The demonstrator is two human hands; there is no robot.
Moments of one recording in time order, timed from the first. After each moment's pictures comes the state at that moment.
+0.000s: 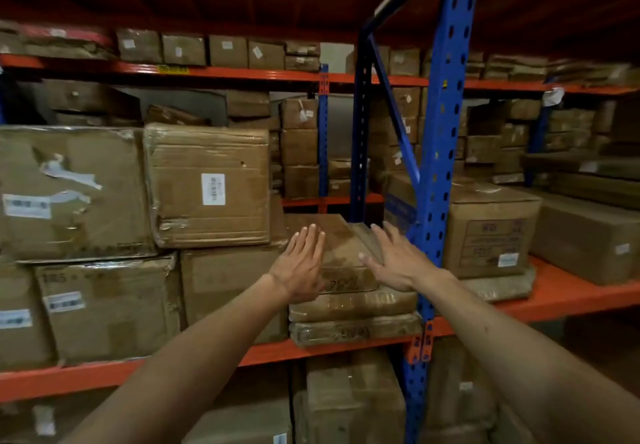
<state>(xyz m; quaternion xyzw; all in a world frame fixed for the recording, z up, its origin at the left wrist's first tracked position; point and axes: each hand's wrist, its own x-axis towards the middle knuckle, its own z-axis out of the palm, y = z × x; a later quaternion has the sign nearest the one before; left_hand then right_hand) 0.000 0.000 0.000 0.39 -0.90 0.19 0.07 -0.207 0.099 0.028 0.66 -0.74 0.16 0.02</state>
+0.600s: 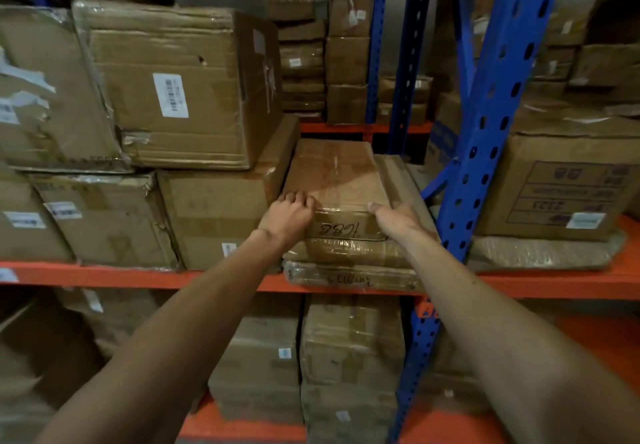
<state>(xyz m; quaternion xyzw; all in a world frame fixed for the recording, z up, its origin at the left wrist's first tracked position) -0.041 -0.040 -0.051 0.51 -0.83 0.21 -0.02 -0.256 -0.003 -0.048 0.42 -0.73 0.42 -0.33</state>
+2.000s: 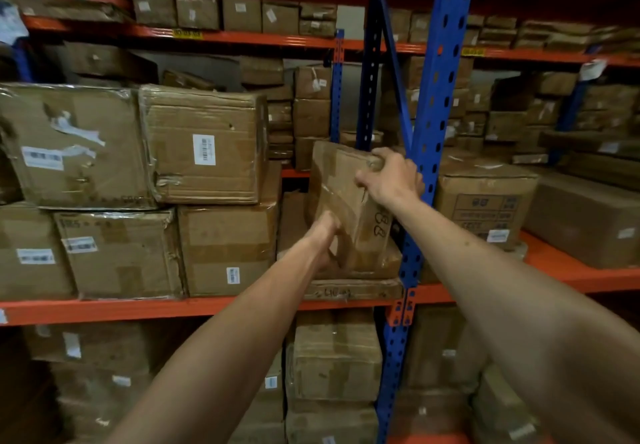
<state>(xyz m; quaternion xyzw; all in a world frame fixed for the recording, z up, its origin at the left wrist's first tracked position) -0.083 0.101 0.025 0.47 -0.42 -0.70 0.34 -0.196 0.130 0.106 0.49 -0.75 0.45 -0.02</state>
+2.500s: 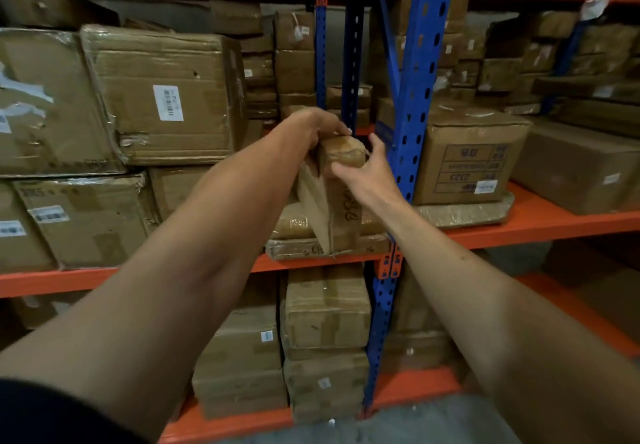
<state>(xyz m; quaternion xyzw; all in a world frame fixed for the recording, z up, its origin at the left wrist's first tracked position) -0.108 0.069 0.125 0.56 -0.65 -0.45 0.22 -0.195 0.155 0.036 0.48 -0.66 0.54 -0.23</state>
